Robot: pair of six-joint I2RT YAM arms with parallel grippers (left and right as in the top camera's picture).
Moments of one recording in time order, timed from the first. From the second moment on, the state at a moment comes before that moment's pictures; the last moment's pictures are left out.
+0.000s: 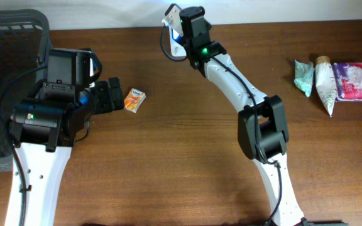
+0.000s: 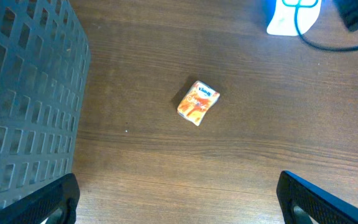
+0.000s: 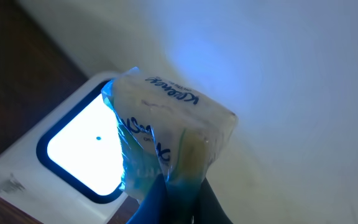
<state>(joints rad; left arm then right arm) -0.17 1.36 1.64 -1.20 -0.15 -0.25 0.42 2.48 2.18 -0.18 0.31 -0.73</state>
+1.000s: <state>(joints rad) -0.17 1.36 1.64 -1.20 -0.15 -0.25 -0.30 2.32 2.16 -0.98 0.10 -0.07</state>
